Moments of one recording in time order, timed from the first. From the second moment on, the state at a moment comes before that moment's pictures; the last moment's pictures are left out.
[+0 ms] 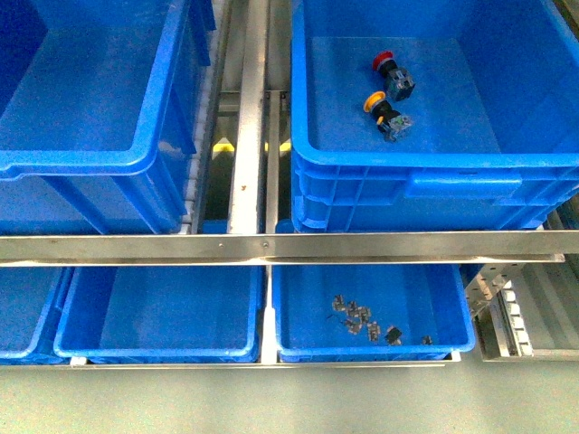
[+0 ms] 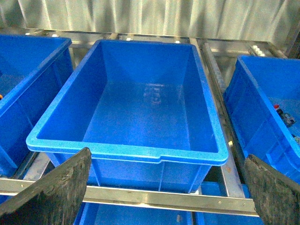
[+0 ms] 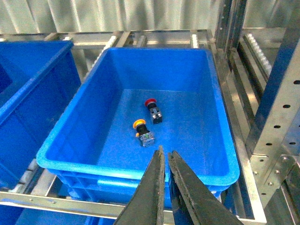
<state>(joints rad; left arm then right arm) 0.00 0.01 0.02 0.00 0.00 -0.01 0.00 0.76 0.06 0.68 0.00 0.01</state>
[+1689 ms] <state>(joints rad) 0.00 0.01 0.02 0.00 0.00 -0.01 0.00 0.00 0.02 0.00 0.00 0.00</state>
